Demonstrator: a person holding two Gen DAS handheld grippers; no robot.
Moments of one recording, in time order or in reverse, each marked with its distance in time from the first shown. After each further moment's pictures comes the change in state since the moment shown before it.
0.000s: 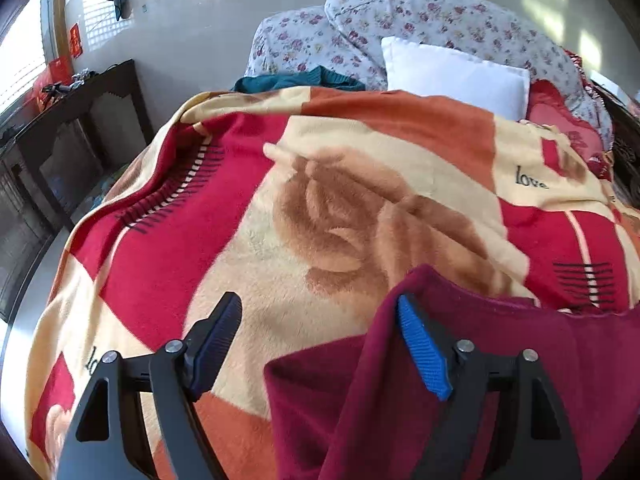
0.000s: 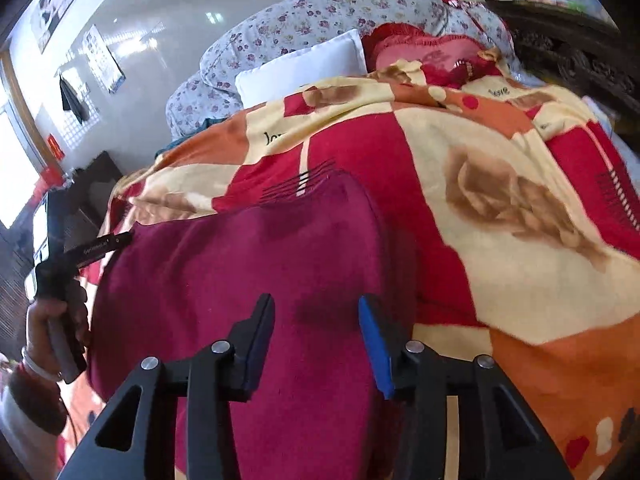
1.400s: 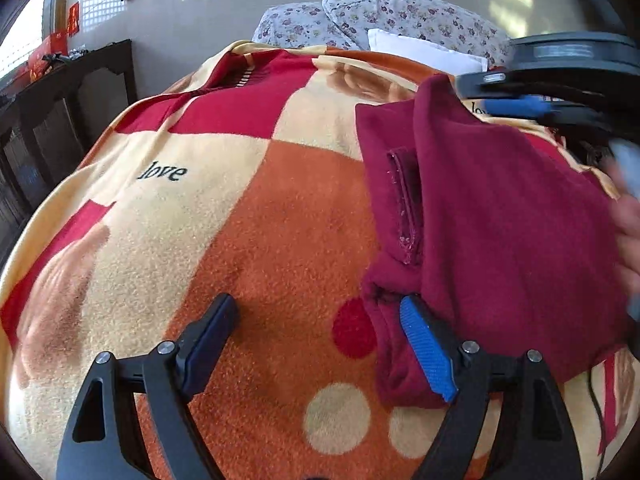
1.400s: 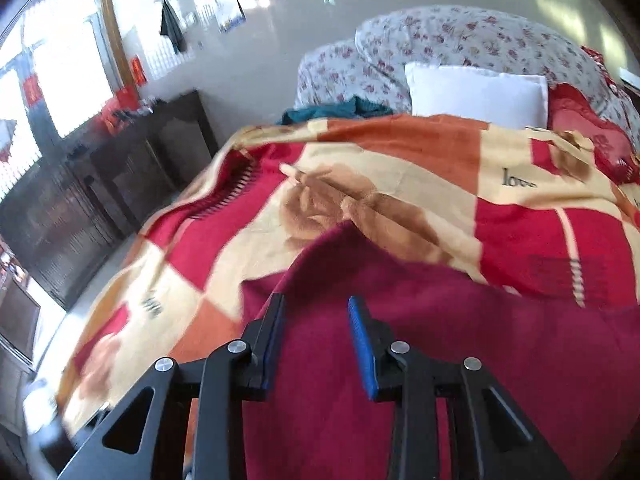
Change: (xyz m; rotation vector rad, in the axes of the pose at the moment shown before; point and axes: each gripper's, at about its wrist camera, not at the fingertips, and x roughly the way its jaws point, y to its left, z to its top) left arm -0.069 0.086 -0.167 -0.006 -0.024 -0.173; right arm 0.112 0.263 0.026 -0.322 0.031 0.170
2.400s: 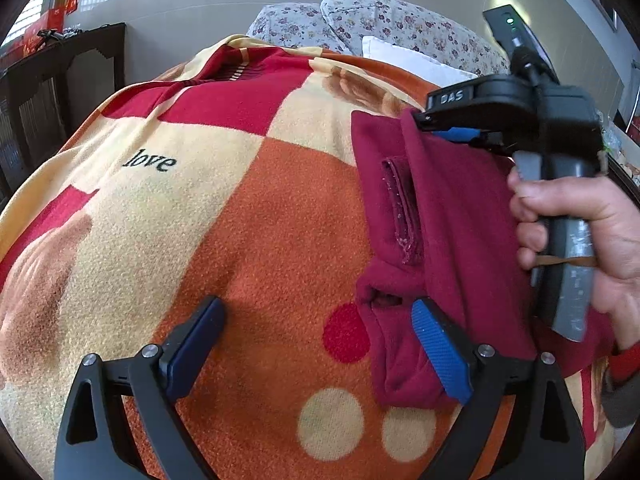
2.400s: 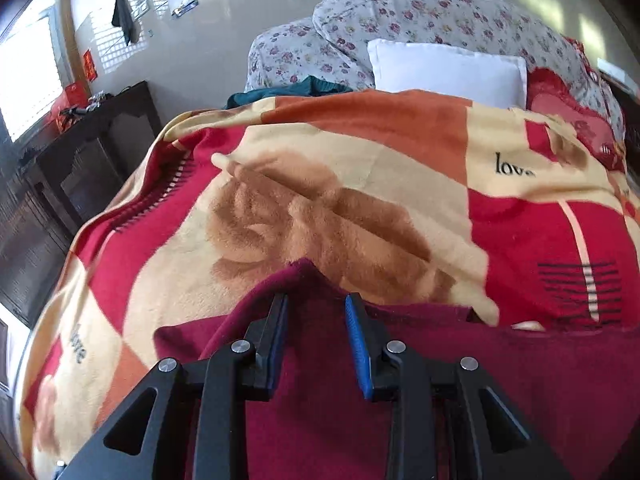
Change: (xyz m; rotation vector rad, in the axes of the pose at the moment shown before) left arm 0.004 0.009 -0.001 -0.051 -0.010 -0.091; right arm 0.060 -0.016 0.014 0.040 0.023 -0.160
